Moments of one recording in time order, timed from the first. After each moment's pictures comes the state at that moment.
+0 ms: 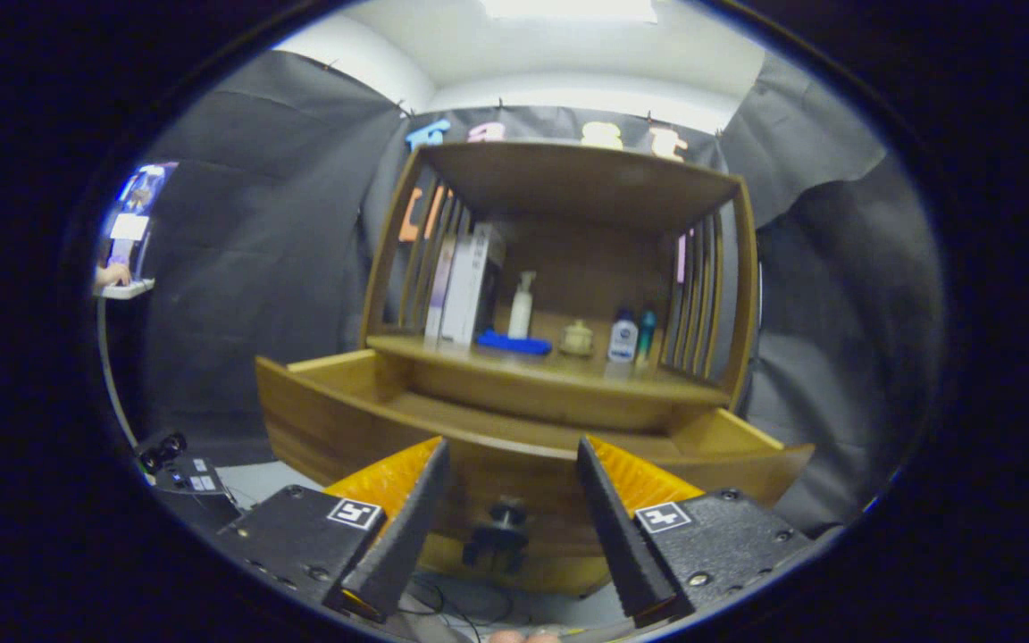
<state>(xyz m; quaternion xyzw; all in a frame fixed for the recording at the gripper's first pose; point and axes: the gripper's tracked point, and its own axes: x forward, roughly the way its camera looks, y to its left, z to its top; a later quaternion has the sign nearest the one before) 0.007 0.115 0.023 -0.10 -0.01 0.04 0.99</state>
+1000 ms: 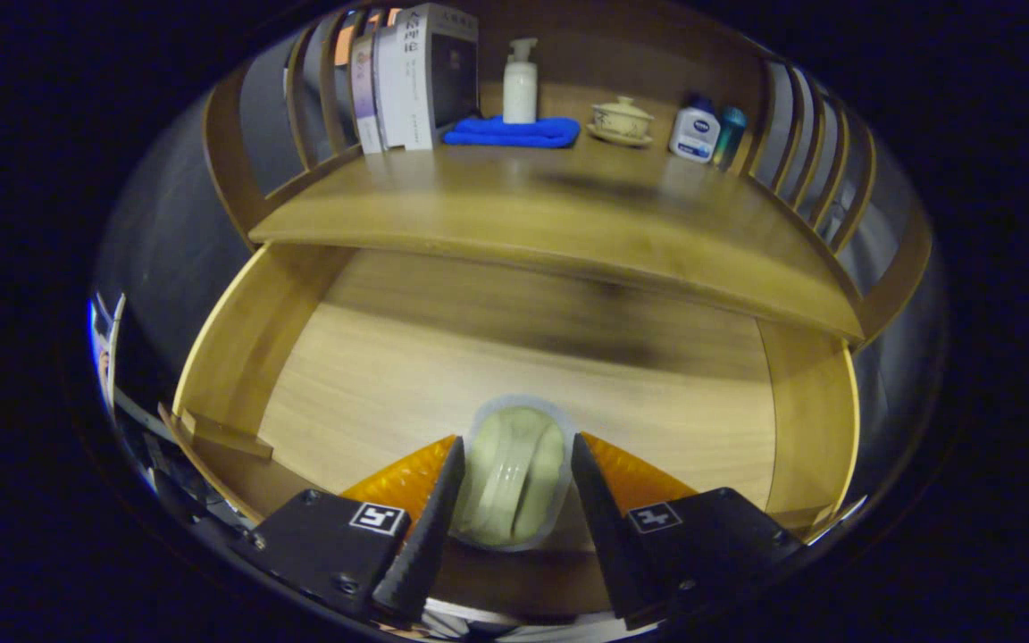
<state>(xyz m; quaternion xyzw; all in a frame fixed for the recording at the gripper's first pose) 0.142 0.091 -0.061 -0.05 0.48 0.00 0.88</state>
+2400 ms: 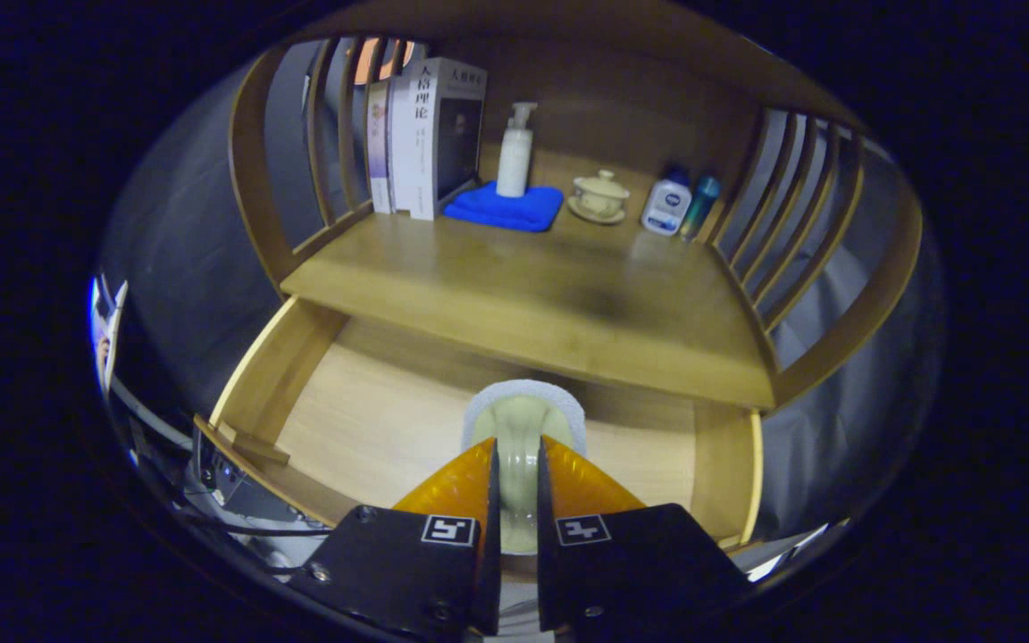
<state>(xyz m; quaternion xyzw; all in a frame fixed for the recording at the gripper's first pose) 0.140 0.076 0.047 -0.11 0.39 -0.01 0.91</state>
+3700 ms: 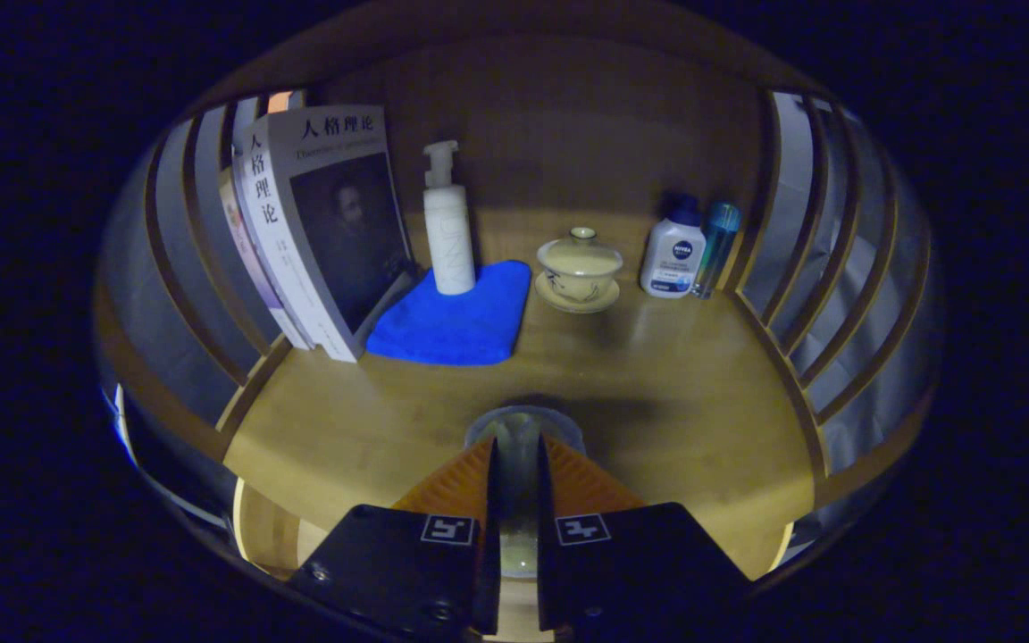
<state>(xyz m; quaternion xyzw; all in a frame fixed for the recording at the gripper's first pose) 0.328 0.072 0.063 0.00 0.34 -0.02 0.94</state>
